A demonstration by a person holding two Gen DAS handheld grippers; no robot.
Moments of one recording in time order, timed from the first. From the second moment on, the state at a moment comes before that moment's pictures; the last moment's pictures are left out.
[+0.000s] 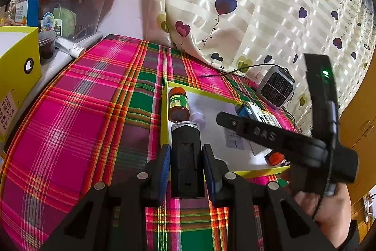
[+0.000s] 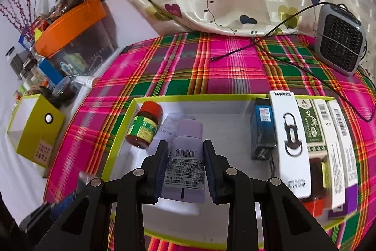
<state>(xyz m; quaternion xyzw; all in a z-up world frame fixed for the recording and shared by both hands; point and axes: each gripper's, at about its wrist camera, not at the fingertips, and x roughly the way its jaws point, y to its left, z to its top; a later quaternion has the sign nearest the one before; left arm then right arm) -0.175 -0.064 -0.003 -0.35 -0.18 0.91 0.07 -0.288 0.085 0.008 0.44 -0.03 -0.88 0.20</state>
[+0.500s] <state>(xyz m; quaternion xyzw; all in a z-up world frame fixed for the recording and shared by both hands) -0.177 -0.064 -0.006 -0.36 -0.18 0.91 0.07 -0.322 0.082 -0.002 0.46 -0.05 -0.87 0.20</state>
